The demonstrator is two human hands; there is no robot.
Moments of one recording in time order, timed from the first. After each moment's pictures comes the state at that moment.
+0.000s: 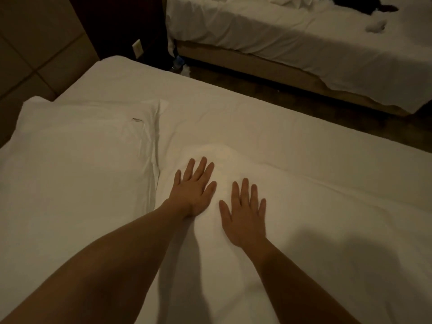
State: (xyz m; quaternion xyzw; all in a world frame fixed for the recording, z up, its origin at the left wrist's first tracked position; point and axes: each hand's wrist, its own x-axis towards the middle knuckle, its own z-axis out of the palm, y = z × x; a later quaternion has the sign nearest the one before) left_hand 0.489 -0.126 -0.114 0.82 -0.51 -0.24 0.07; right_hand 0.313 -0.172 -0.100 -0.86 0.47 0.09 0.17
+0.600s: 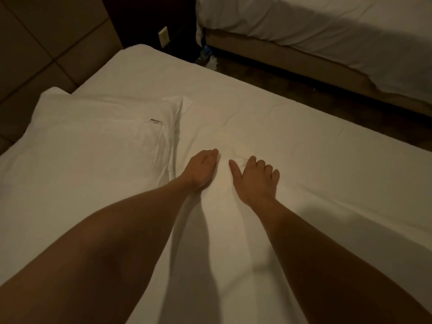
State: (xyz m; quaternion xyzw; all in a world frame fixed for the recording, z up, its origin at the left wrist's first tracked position) left_hand 0.590 -0.195 -0.140 0.81 -0.29 -0.35 0.36; right_hand 0.453 -0.279 -0.119 -0.87 0.48 0.07 0.11
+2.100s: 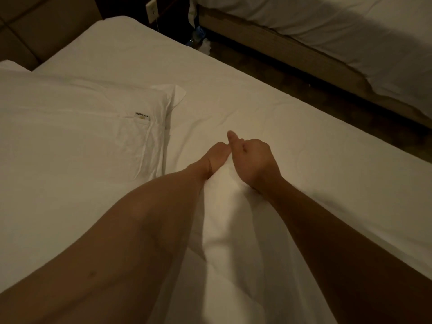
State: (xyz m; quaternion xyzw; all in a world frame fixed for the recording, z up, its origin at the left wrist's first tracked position) left_hand 0.611 -0.275 -0.164 0.68 -0.19 -0.52 0.48; right_hand 0.513 -0.316 -0.081 -0.83 0.43 -0.01 0.36
